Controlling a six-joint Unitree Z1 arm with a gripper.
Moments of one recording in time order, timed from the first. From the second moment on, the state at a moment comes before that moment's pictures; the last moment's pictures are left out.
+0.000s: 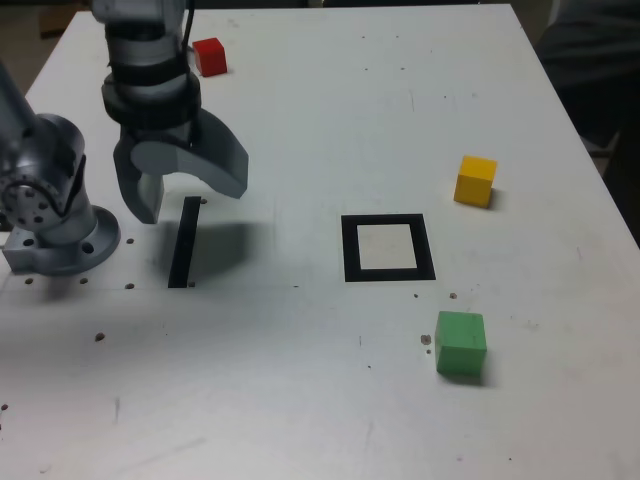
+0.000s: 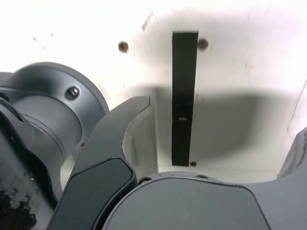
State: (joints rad) arm 0.07 1.39 -0.72 0.99 0.04 0.02
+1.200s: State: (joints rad) arm 0.82 1.50 -0.98 1.12 0.13 0.50
